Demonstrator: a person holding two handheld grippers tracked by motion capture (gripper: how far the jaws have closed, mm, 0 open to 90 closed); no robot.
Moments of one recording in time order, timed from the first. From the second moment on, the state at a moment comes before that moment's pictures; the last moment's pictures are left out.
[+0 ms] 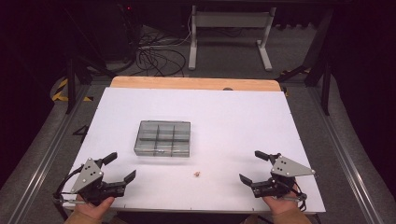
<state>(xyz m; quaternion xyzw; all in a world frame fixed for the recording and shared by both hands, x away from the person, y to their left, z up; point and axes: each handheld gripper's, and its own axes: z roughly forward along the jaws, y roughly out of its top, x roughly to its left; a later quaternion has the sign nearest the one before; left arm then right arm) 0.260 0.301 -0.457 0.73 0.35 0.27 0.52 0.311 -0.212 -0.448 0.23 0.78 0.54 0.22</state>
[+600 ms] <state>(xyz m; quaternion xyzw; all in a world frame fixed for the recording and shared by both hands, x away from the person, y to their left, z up) 0.261 0.300 -0.456 0.73 0.35 0.26 0.52 0.313 -0.211 -0.452 0.24 0.78 0.53 0.21</state>
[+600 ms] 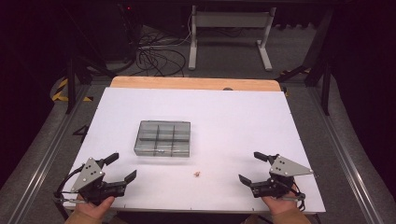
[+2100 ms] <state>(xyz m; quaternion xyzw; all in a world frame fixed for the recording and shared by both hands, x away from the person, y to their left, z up) 0.297 0.299 -0.429 0.75 0.37 0.19 0.52 0.316 -0.207 -0.458 0.24 0.79 0.53 0.18</state>
